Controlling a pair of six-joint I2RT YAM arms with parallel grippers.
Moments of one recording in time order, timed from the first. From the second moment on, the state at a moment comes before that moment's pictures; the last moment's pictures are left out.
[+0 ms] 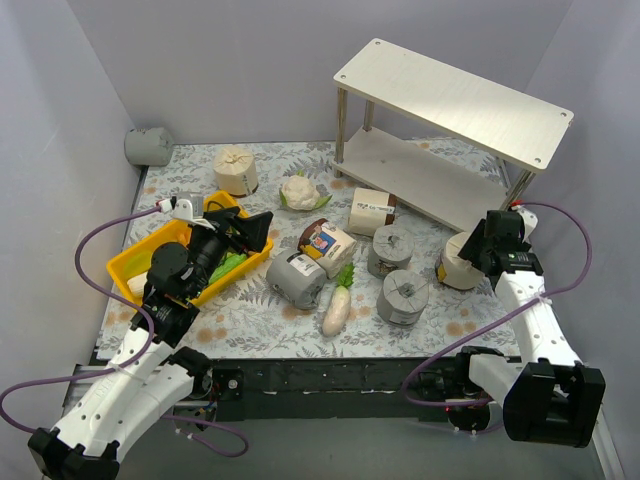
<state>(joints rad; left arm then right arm) -0.48 0.63 0.65 0.12 -0.04 -0.44 -0.05 1.02 0.72 -0.56 0.30 0.44</state>
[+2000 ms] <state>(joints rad) -0.48 0.63 0.65 0.12 -0.06 -0.44 0.21 1.72 2.20 -0.62 0.19 0.26</state>
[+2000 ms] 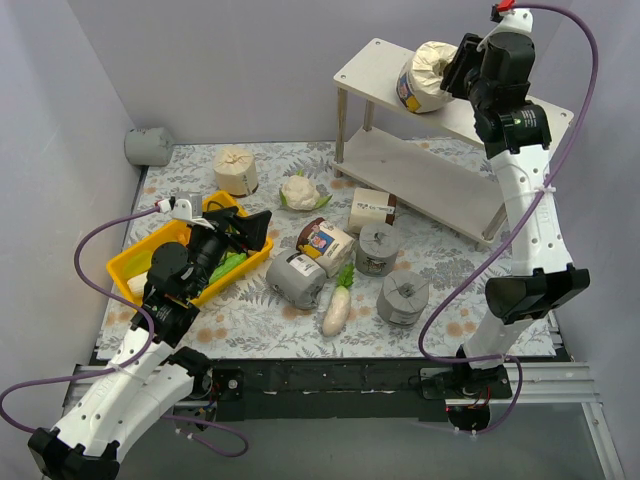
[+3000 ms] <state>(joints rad) -0.48 0.65 0.65 0.12 -0.06 -0.43 0.13 1.62 1.98 -0.34 -0.03 0.20</state>
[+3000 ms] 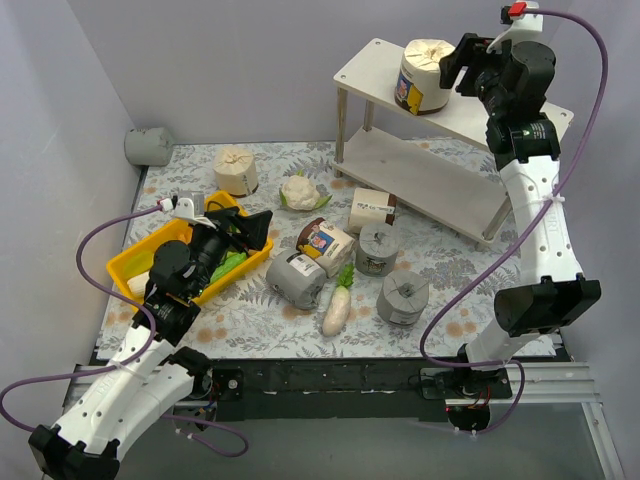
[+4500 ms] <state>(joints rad) -0.48 0.66 0.65 0.11 -0.07 -0.43 0.11 1.88 2.05 -0.26 -0.33 0.09</state>
